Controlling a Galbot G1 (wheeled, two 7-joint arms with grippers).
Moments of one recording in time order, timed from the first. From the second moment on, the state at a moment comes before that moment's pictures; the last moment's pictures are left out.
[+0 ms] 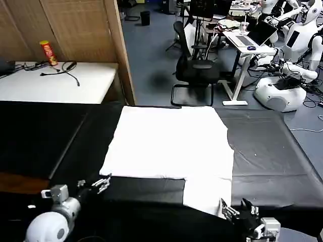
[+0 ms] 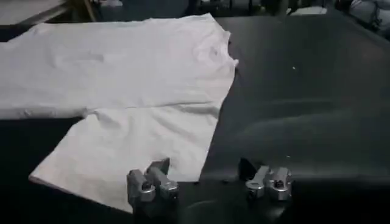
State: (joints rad) left arm 1.53 -1.08 -0.63 -2.03 -0.73 0.52 -0.09; right arm -1.84 1.32 0.64 2.28 0.38 -0.54 0.12
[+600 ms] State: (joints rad) left arm 1.58 -1.10 -0.64 -2.11 -0.69 0.54 -0.10; right arm -1.98 1.33 0.67 2.43 0.37 -0.59 0.19
